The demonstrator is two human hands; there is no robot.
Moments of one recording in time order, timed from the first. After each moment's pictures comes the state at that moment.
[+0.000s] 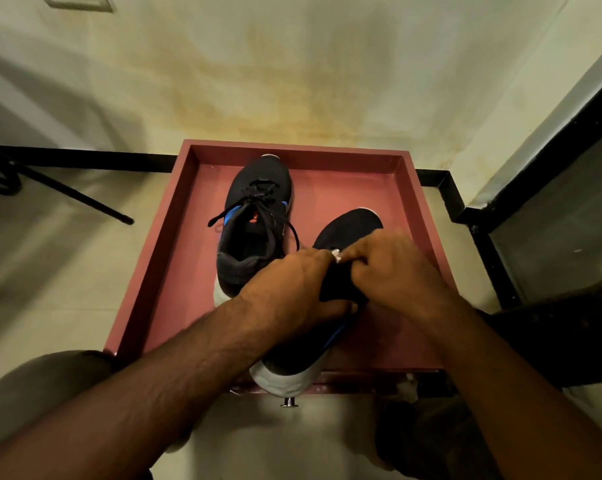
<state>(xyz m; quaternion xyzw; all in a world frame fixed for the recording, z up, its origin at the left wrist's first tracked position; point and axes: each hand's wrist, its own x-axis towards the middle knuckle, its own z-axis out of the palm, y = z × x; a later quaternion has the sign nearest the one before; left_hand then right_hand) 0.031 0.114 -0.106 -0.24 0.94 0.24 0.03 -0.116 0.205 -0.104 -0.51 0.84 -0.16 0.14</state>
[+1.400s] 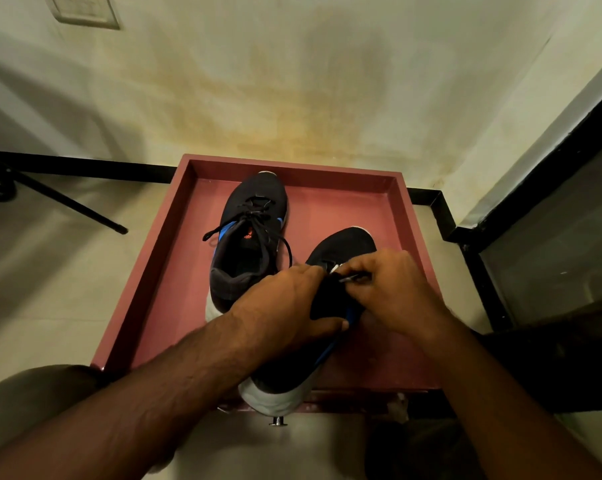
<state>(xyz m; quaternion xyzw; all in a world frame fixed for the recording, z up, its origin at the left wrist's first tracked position) 0.031 0.112 -0.109 -0.24 0.94 0.22 0.04 -0.124 0.217 -0.100 -0.47 0.83 -0.23 0.18</state>
